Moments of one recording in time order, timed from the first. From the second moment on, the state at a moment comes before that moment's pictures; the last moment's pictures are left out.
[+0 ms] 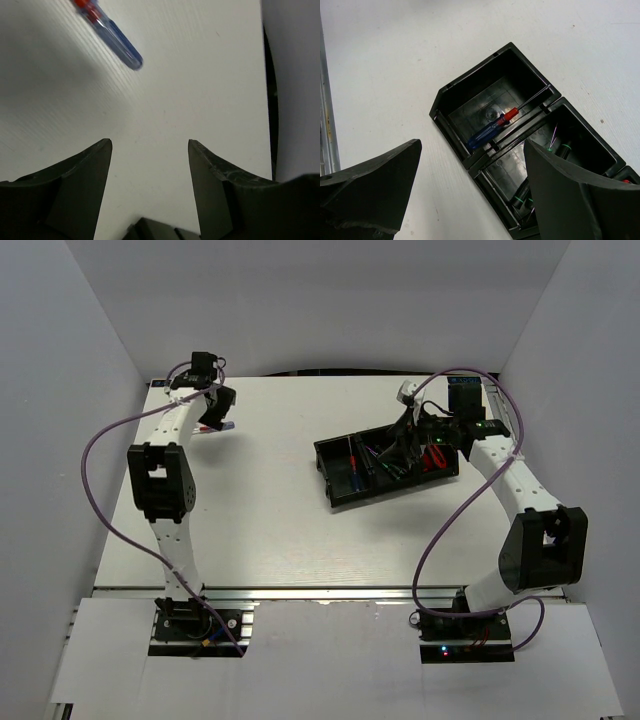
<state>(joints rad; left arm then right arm) -0.06 2.08 1.88 -0.74 -0.18 -1.18 0.16 1.52 1.26 -0.48 -1.00 -0.59</state>
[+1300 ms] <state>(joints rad) 0.14 2.47 2.15 -0.90 0.04 -1.45 0.15 1.56 1.23 -0.47 -1.03 -0.56</state>
